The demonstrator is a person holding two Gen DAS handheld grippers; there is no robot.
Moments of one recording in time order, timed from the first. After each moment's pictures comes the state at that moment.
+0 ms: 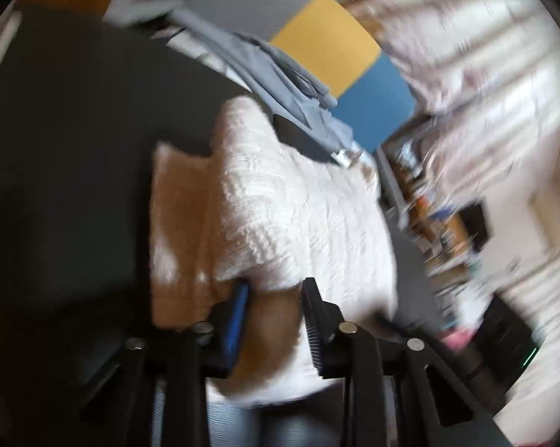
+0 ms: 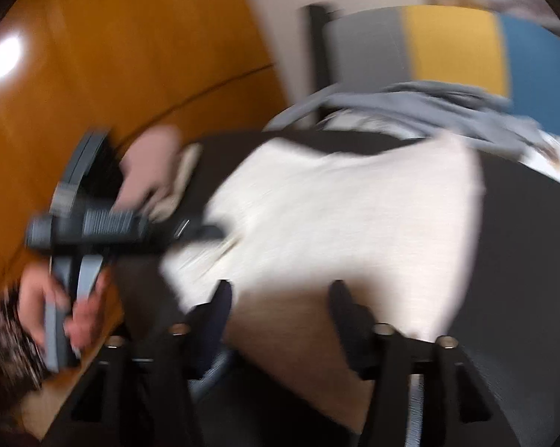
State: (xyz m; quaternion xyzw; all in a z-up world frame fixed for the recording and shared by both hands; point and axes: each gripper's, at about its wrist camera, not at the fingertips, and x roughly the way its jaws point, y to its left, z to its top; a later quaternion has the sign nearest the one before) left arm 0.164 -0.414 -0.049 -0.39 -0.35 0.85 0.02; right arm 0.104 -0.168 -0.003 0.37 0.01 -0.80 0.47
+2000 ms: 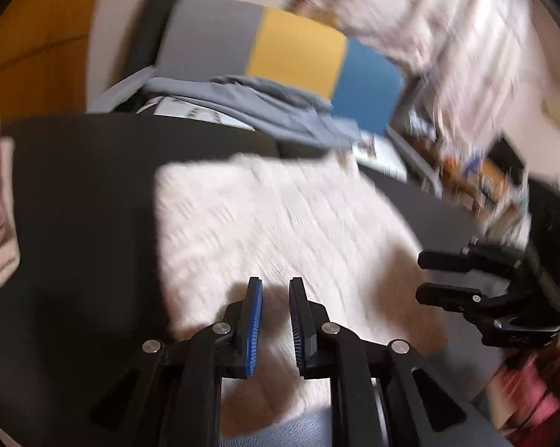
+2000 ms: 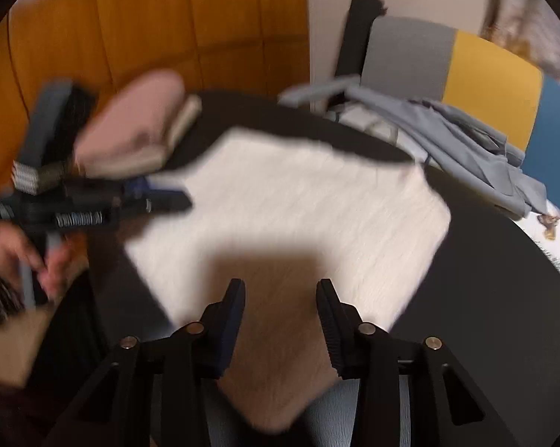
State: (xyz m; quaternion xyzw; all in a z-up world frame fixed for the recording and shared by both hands) left arm 0.158 -0.383 -0.036 -0.39 -0.14 0.91 -0.02; right arm 0.129 -0.211 -0.009 0.36 0.23 -0.77 0.47
